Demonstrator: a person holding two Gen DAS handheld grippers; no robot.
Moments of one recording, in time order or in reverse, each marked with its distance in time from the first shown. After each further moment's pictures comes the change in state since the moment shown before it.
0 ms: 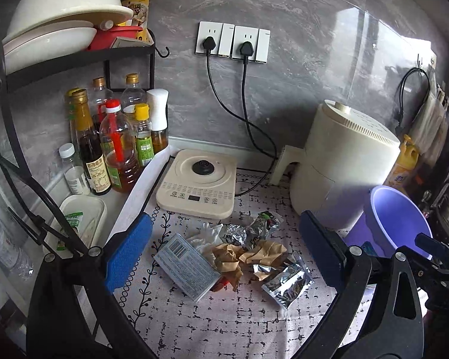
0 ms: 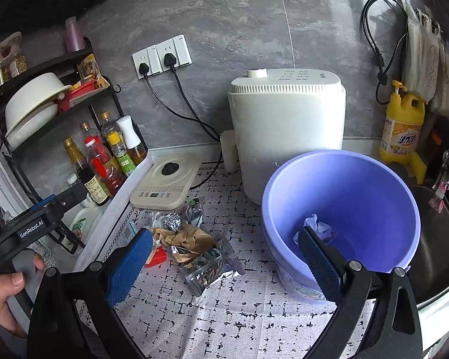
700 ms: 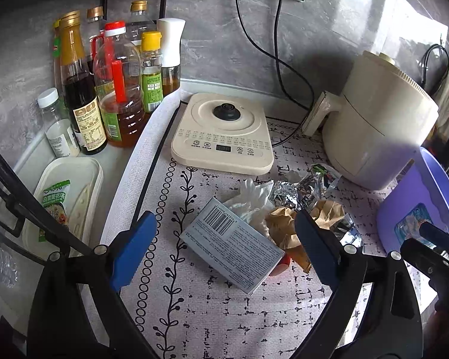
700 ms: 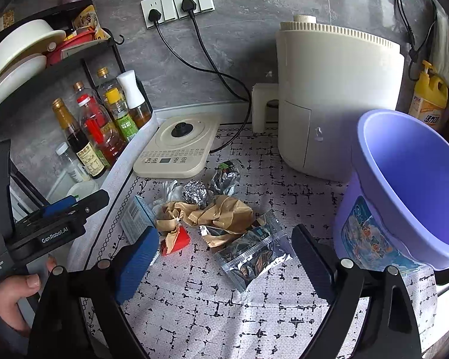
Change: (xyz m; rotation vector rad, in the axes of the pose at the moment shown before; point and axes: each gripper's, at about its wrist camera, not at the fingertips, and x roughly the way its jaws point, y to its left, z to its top) left arm 0.098 0.072 -0.037 -0.001 0.223 -0.057; right arm 0.082 0.063 -0.034 0.001 0.153 -0.073
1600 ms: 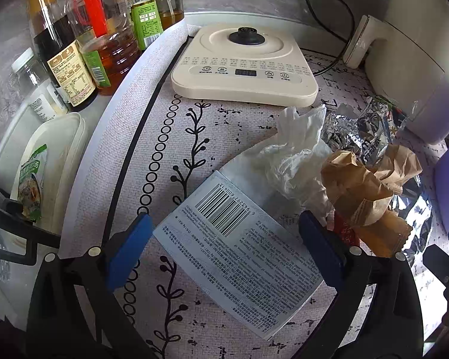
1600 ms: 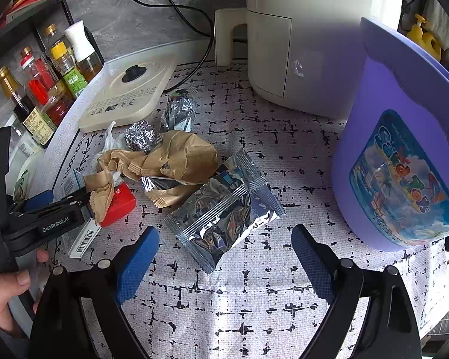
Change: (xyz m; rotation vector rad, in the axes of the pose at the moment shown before) left arm 0.083 0.000 -0.029 0.050 0.218 0.157; right arm 0.078 -0.018 -0.033 0.055 0.213 -0.117
